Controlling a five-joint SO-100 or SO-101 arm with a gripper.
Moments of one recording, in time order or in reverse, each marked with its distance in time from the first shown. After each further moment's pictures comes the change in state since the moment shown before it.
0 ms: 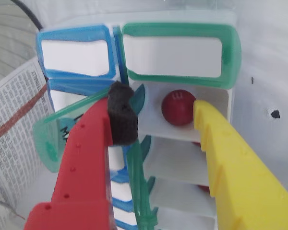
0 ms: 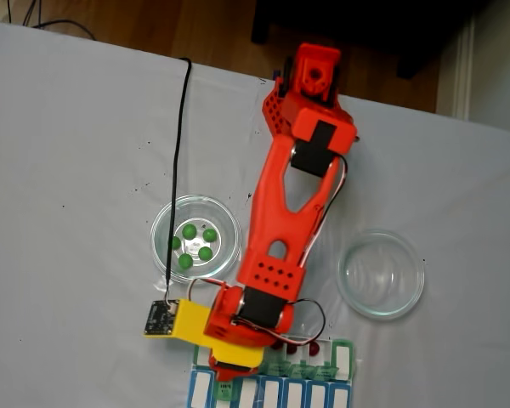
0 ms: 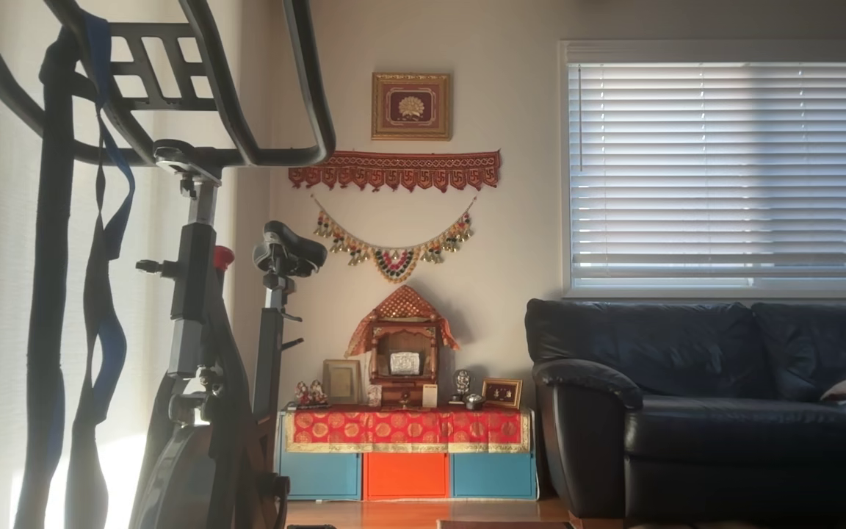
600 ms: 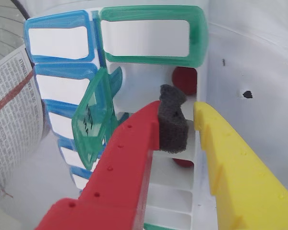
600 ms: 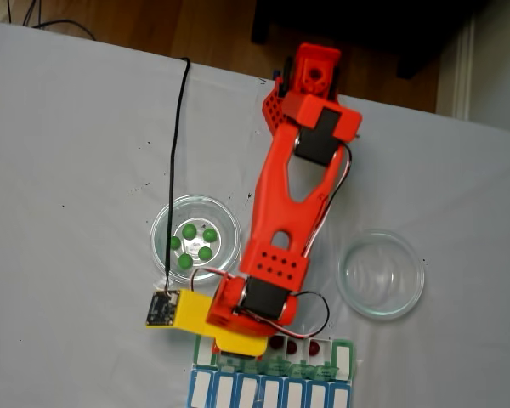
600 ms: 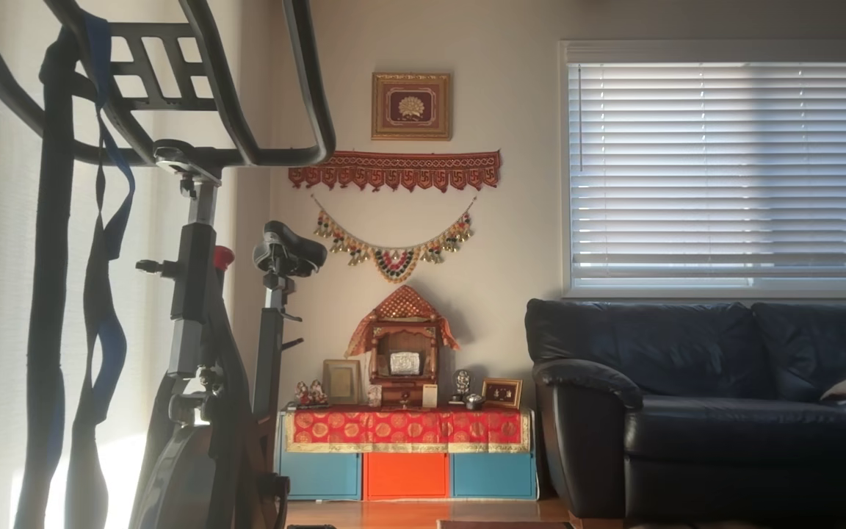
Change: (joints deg) arm 0.9 7.6 3.6 8.1 -2.1
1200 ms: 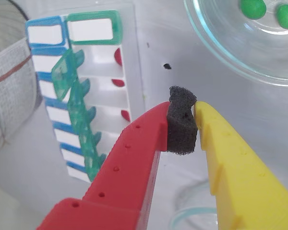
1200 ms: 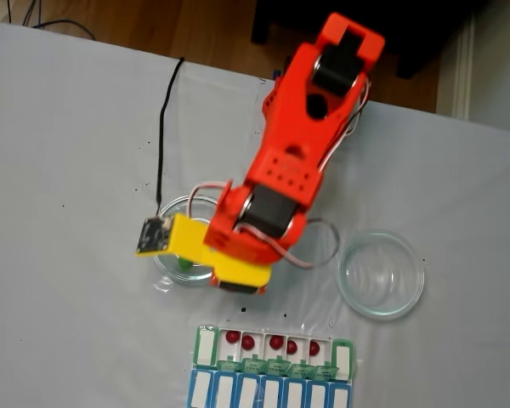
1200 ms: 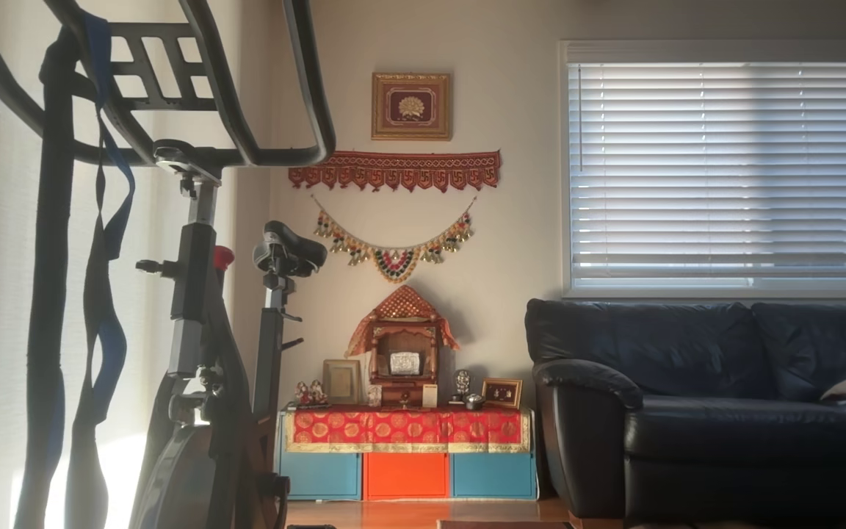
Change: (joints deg) arm 5.4 32.3 21.4 7.7 -7.3
